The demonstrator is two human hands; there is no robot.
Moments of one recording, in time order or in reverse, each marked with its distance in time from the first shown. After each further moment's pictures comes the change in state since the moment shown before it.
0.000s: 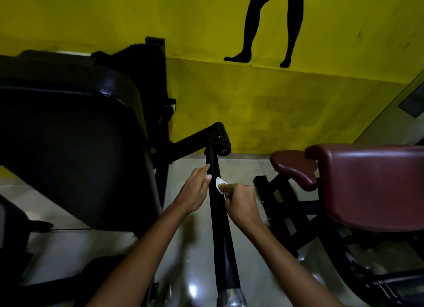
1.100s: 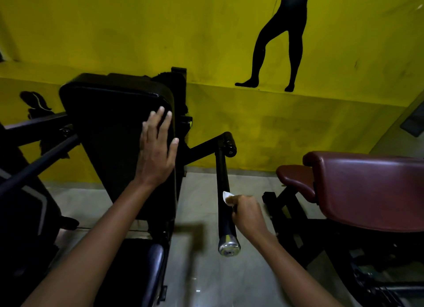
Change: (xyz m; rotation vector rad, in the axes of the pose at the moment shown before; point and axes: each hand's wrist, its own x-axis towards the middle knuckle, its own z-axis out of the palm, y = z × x) left_hand -0.103 0.089 -0.157 0.387 0.654 0.322; right_hand -0.106 -0.045 -0.052 -0.196 -0.102 -0.062
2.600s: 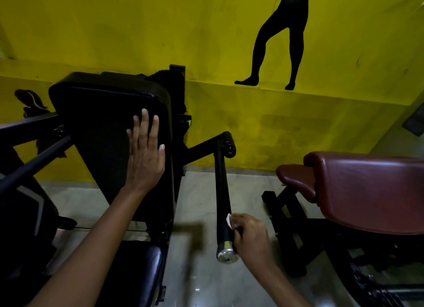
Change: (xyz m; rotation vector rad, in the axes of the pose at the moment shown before) left_hand -0.006 -0.021 0.009 0.160 -0.043 -0.015; right_hand -0.033 0.023 0.028 0.209 0.257 -0.084
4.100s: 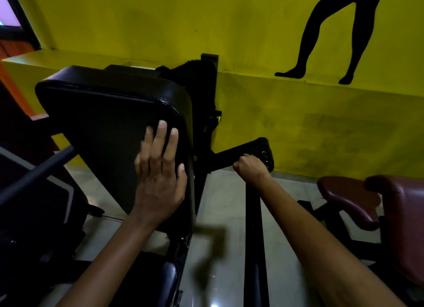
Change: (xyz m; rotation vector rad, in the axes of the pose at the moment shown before) left_hand 0.007 -0.009 0.023 0.269 0.133 0.053; right_hand 0.269 0.027 0.103 -0.866 -0.544 -0.563
